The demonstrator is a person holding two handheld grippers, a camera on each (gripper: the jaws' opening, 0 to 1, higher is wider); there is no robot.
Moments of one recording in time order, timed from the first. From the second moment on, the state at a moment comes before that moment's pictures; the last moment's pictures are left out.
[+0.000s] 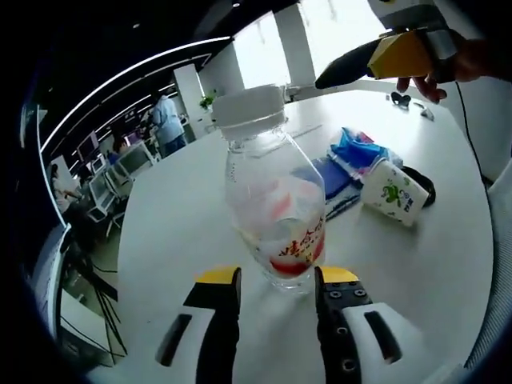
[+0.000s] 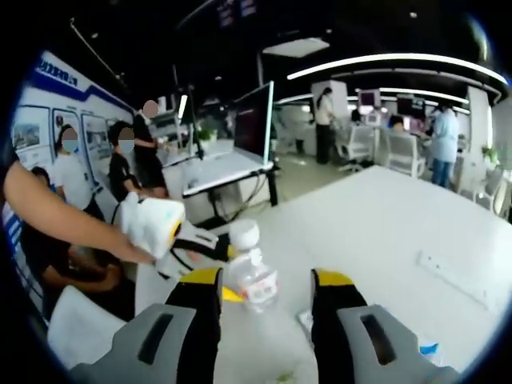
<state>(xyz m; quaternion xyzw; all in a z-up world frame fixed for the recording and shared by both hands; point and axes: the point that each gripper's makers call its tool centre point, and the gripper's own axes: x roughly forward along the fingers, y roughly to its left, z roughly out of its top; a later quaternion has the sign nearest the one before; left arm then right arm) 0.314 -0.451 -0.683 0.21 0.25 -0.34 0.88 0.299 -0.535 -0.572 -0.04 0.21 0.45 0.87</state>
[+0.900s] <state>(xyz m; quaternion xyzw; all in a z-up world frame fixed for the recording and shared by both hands) 0.320 -0.474 -0.672 0.12 0.25 -0.27 0.92 0.287 -0.582 -0.582 -0.07 0.20 0.43 0.88</state>
